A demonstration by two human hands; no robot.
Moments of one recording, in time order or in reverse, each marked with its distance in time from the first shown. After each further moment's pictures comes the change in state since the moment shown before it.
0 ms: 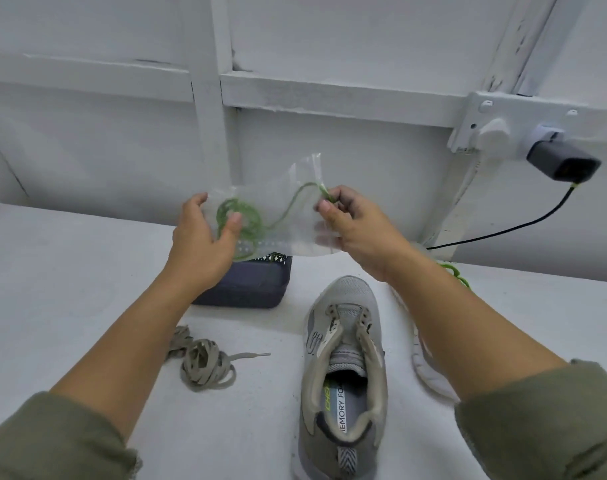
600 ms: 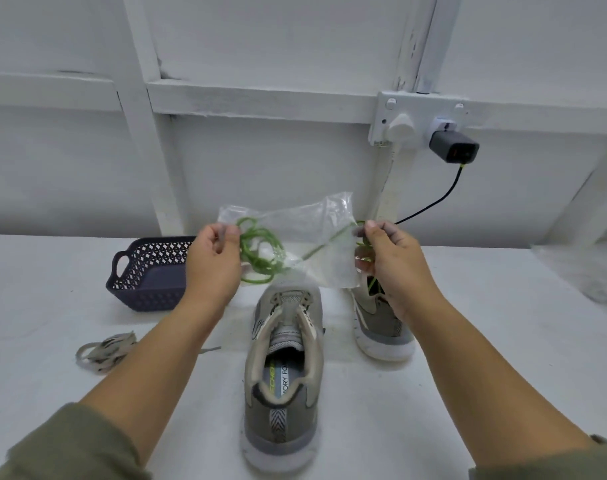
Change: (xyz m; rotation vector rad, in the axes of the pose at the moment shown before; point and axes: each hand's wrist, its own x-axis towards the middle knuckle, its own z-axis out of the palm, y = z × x) left_hand -0.051 0.054 0.076 -0.563 0.034 -0.086; right_hand -0.109 0.007 -0.072 0.007 0.549 0.090
